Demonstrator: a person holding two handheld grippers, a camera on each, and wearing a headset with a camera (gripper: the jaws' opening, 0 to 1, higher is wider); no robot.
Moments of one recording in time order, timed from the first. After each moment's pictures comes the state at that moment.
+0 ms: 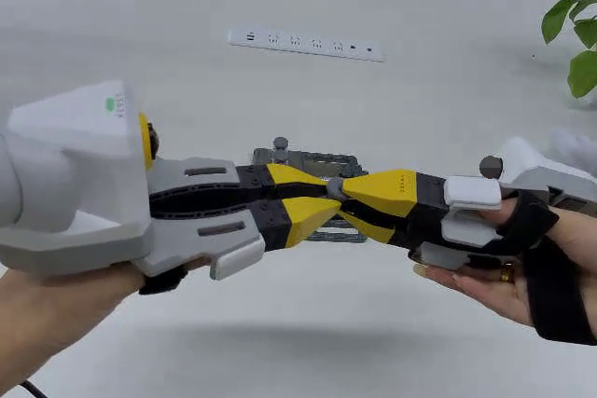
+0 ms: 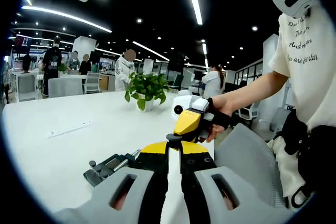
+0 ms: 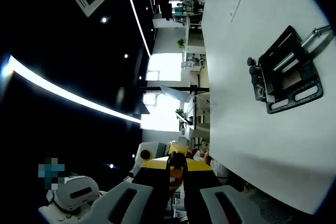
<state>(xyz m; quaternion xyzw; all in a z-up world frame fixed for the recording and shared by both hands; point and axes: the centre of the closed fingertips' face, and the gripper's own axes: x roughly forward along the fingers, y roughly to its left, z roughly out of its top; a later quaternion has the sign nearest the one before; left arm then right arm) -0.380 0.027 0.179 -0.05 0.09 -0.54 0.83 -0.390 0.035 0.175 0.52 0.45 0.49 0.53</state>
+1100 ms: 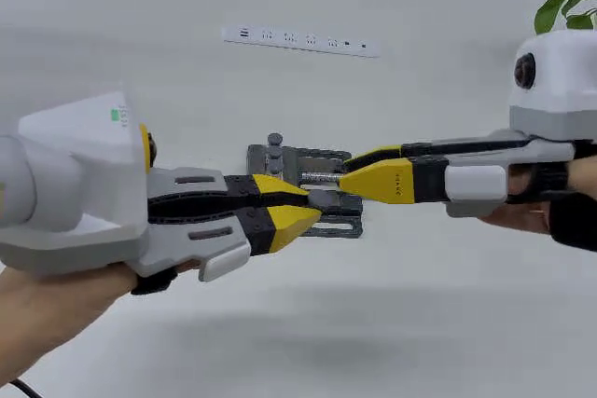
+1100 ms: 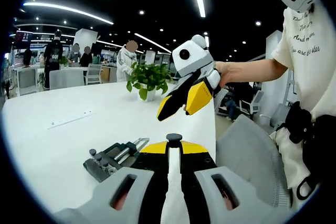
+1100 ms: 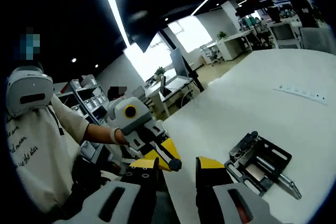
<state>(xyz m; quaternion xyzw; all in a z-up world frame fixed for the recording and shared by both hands) -0.378 0.034 0.154 -0.04 0.12 -0.54 0.83 -0.366 0.023 0.171 0.04 0.34 0.64 0.69</state>
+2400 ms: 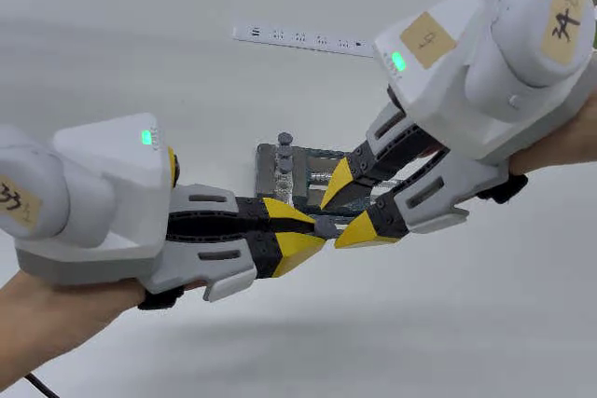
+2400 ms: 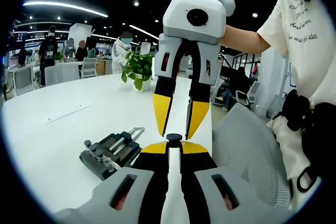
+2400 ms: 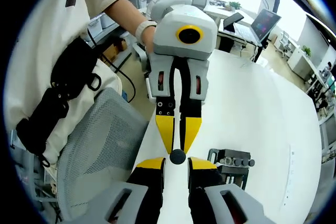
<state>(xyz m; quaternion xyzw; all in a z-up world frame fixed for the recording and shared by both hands) -0.393 0.029 0.140 -0.01 0.15 -0.55 0.82 -0.399 0.036 0.128 -0.42 0.29 0.71 0.48</state>
